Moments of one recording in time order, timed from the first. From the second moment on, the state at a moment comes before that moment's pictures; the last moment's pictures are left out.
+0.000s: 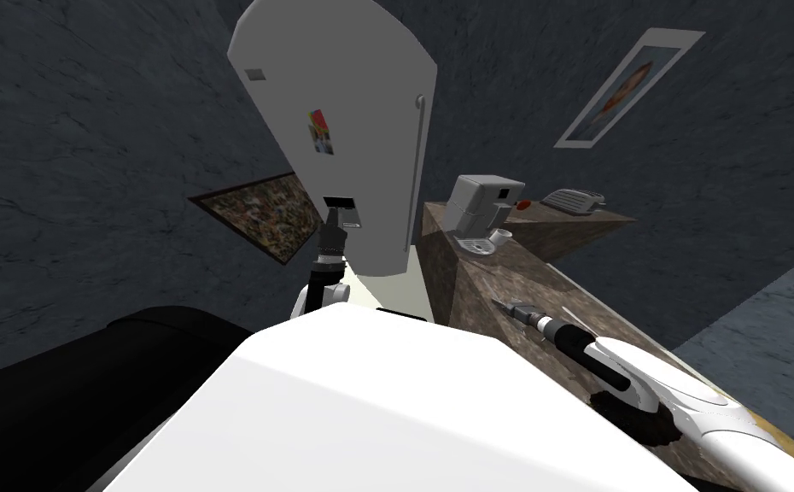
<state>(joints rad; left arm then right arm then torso) 0.50 -0.02 0.00 -2.38 -0.12 -0.37 -0.08 0.39 -1.23 0.23 -1.44 0.63 -0.36 -0.08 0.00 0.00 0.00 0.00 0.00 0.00</state>
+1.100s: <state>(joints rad) 0.50 -0.02 0.00 -2.38 -0.12 -0.37 -0.08 0.06 -1.10 0.26 -1.12 0.92 -0.61 -0.19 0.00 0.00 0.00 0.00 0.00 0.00</state>
